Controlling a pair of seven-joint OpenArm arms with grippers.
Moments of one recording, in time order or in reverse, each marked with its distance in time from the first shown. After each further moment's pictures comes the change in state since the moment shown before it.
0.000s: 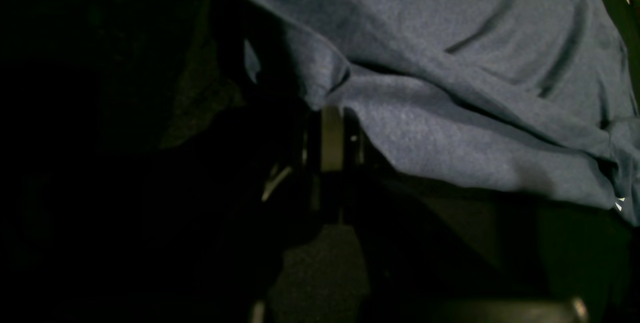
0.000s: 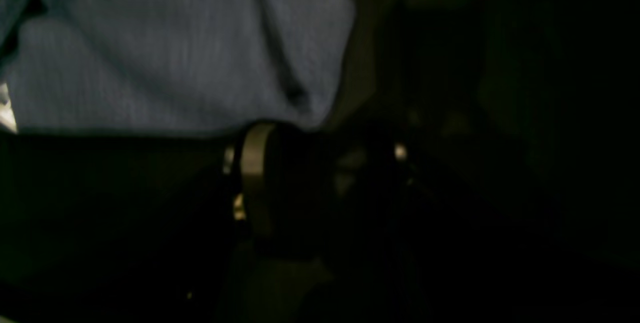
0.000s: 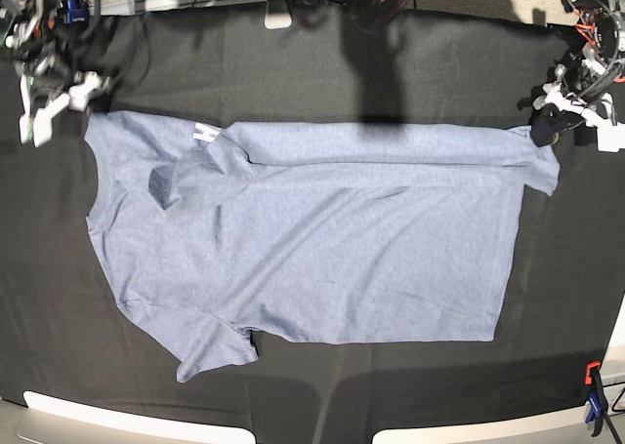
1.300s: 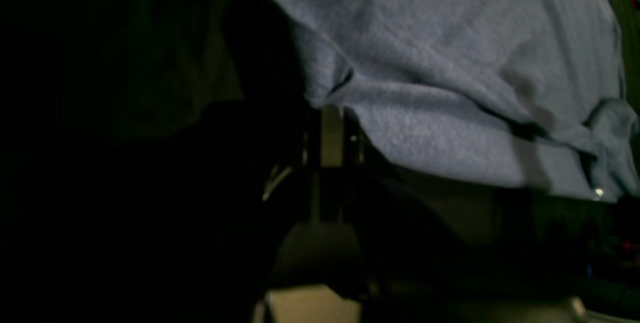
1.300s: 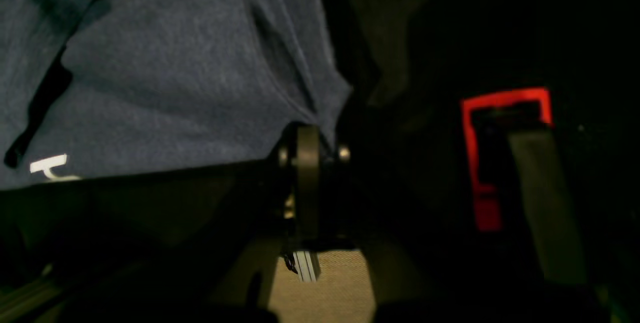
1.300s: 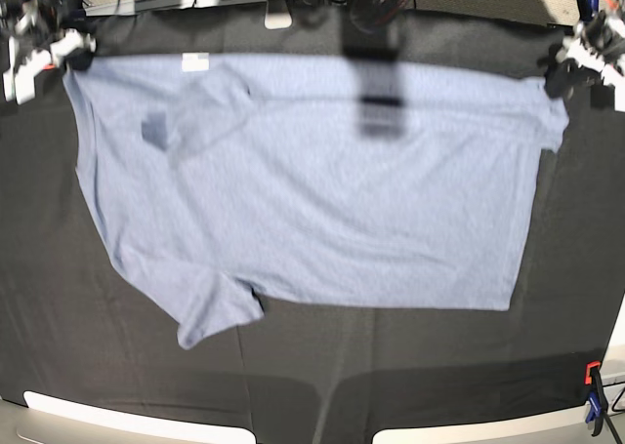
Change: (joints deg) left arm 13.4 -8.1 0.2 0.0 -16.2 -0.2 6.6; right arm -11.4 0.0 10.6 3.2 12.7 5.3 -5.3
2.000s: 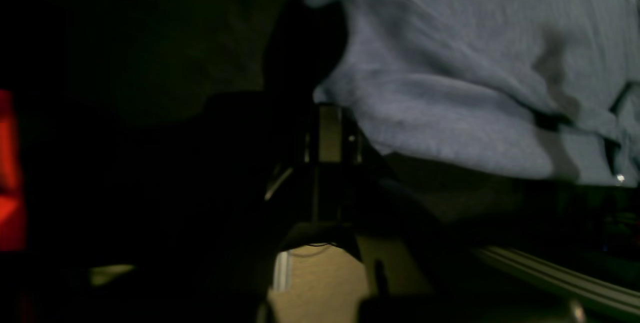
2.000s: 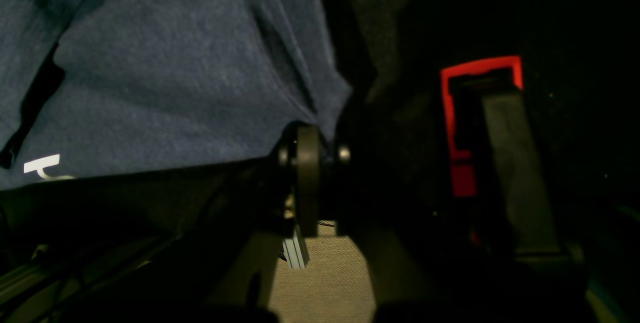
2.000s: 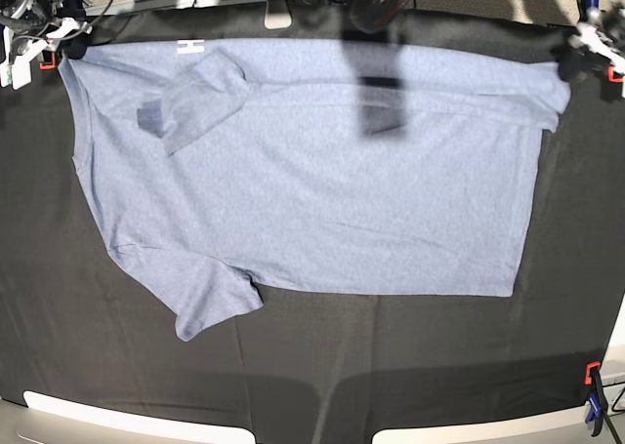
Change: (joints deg) left arm 1.4 -5.0 0.0 0.0 -0.7 0.0 4.8; right arm -2.3 0.0 1.4 1.1 -1.3 0.1 -1.1
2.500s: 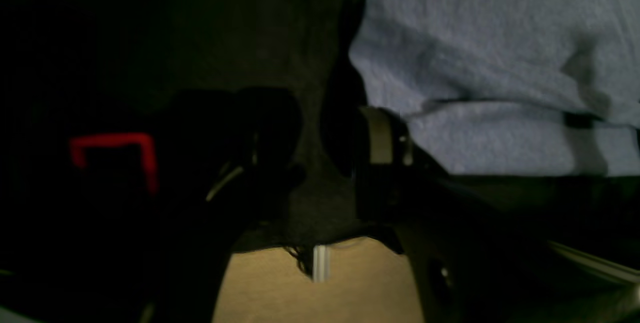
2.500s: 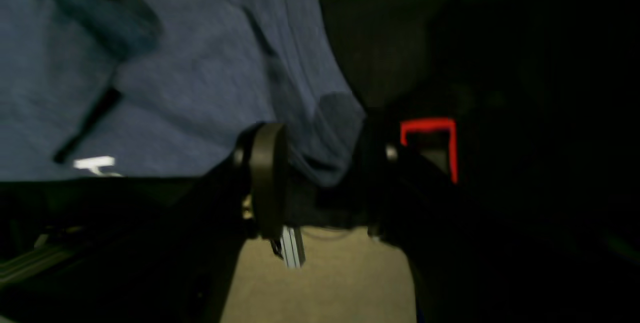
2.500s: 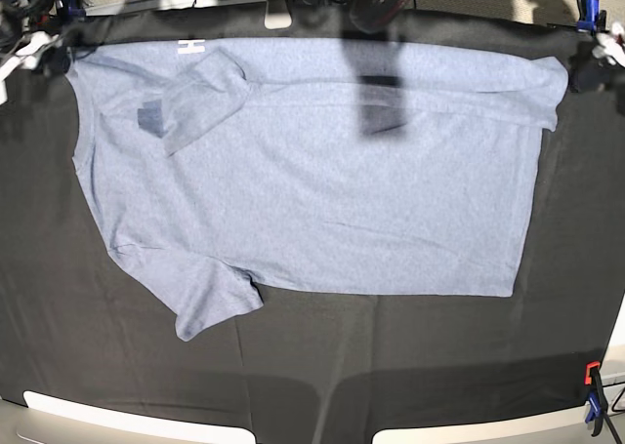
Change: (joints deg) left arm -0.2 -6.8 0.0 0.1 -0.2 0.0 -0.6; right arm -0.2 9.6 0.1 0.1 14.6 -0.2 -7.7
